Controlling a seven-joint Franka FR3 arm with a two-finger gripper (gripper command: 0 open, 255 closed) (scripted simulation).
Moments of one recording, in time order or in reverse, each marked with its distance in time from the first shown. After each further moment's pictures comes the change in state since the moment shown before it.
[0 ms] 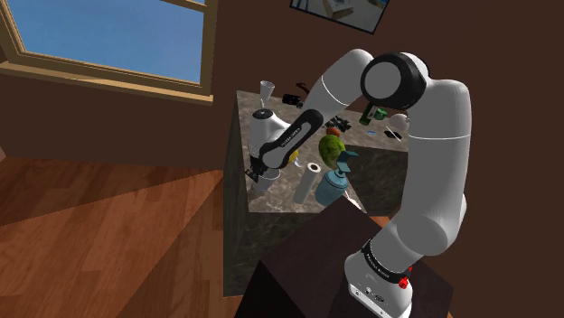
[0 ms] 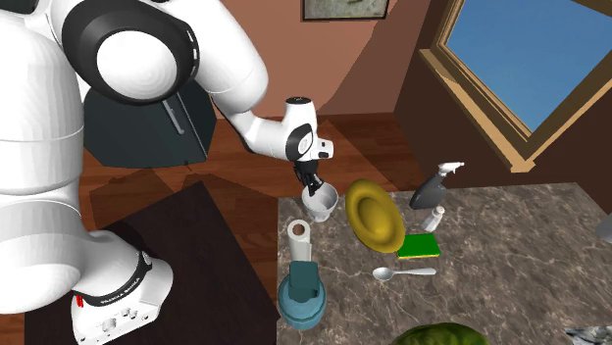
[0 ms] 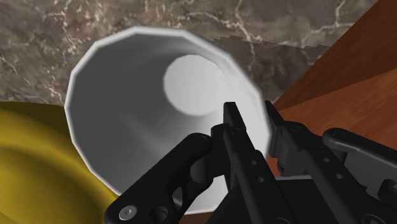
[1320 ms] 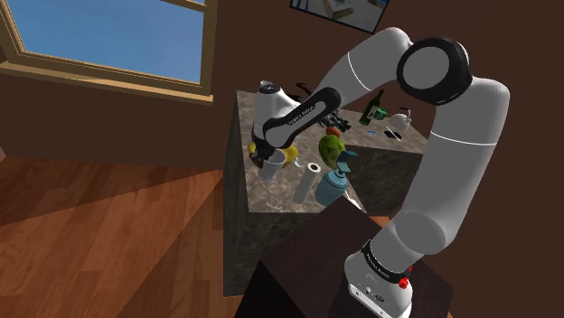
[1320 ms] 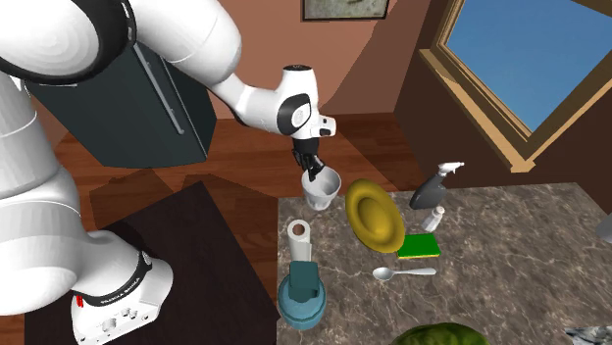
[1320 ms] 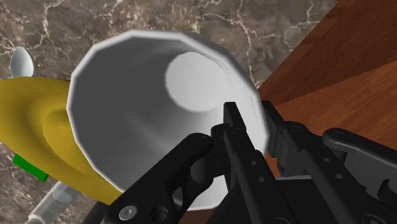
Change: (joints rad) arm -0.043 -0.214 0.062 -0.052 0.092 -0.158 -0.093
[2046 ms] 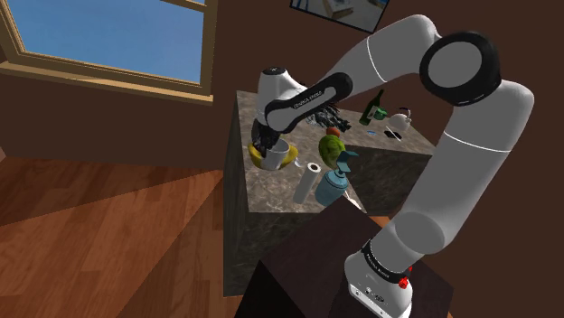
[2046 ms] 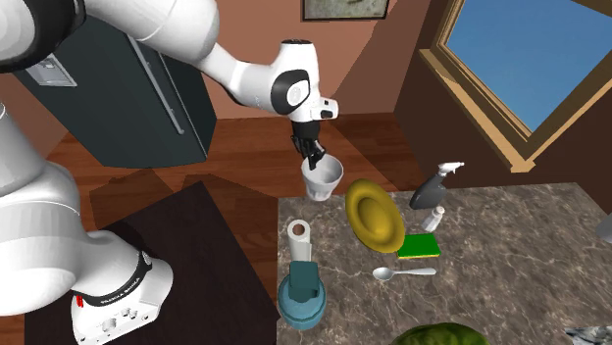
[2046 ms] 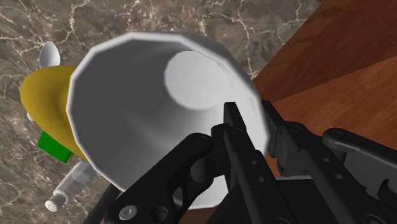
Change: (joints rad) arm -0.014 -0.118 0.026 0.005 0.063 -0.116 -0.061
